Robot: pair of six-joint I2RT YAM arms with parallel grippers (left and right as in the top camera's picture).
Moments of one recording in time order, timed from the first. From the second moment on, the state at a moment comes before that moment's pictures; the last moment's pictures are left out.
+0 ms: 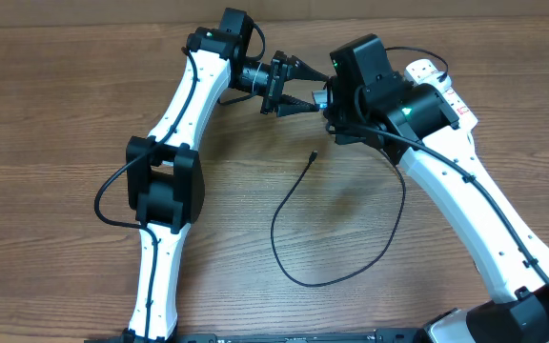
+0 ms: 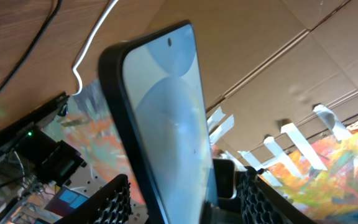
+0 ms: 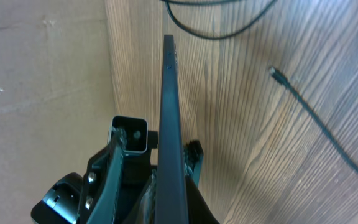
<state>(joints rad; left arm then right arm) -0.28 2.47 2.30 -1.20 1.46 -0.93 0.49 1.64 1.66 -0.96 0.12 1.89</state>
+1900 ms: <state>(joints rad) -0.29 2.47 2.30 -1.20 1.47 -1.00 0.52 1.64 1.67 -0.93 0.09 2.03</state>
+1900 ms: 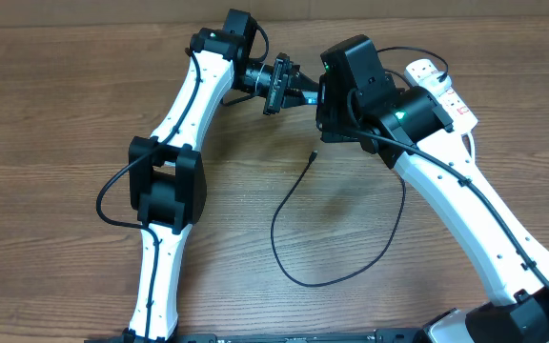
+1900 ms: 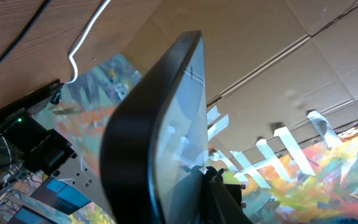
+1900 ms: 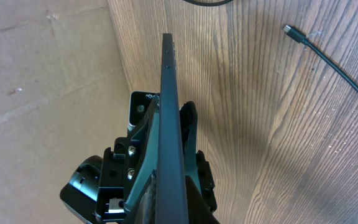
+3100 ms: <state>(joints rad) -0.23 2.47 2.31 -1.24 1.01 -0.39 0.38 1.38 1.69 -1.05 0.06 0.73</state>
